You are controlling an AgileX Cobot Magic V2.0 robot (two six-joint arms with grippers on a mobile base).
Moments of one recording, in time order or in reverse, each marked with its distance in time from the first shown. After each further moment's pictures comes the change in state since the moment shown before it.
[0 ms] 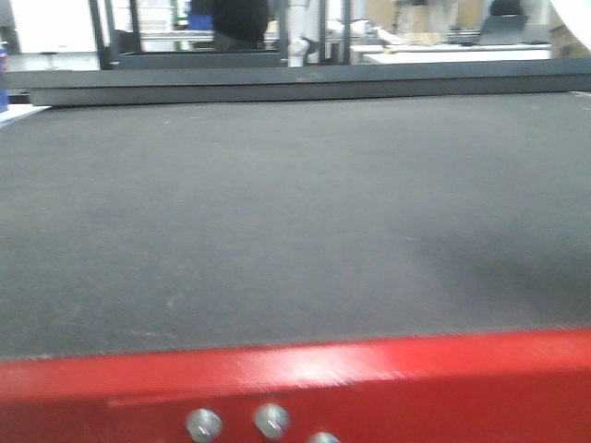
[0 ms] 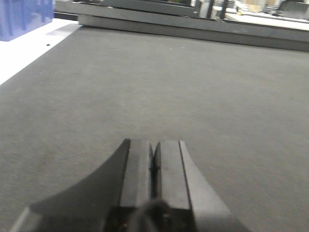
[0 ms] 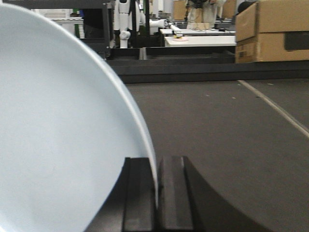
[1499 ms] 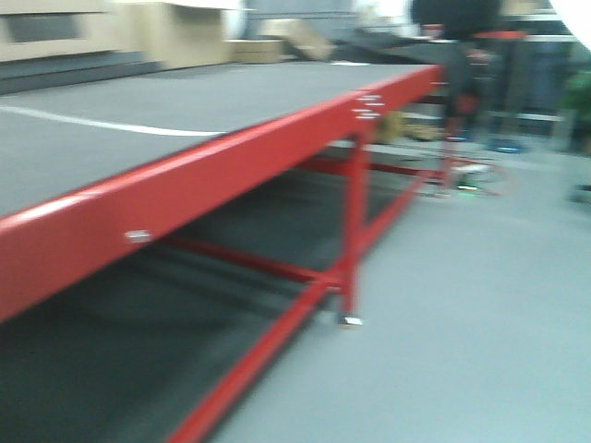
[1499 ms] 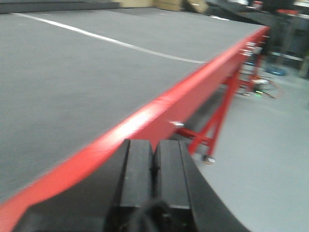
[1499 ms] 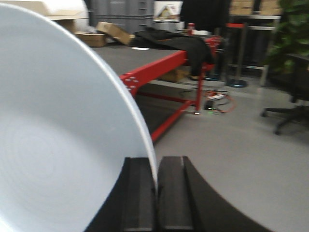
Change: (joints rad) left arm 0.000 0.000 0.000 0.000 0.000 0.000; right arm 0.000 -0.002 0.000 0.000 0.000 0.000
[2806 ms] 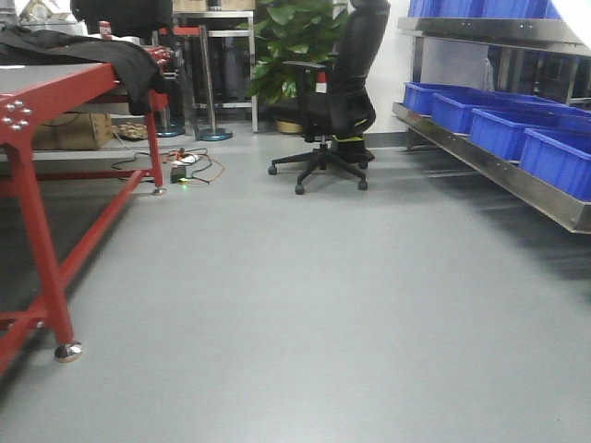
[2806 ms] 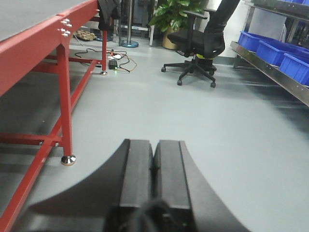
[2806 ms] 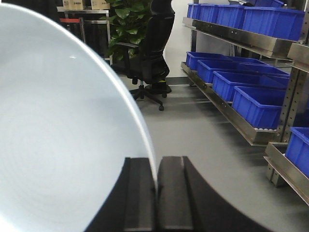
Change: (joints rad) left arm 0.000 0.000 0.000 0.000 0.000 0.000; right arm 0.000 0.000 0.000 0.000 0.000 0.000
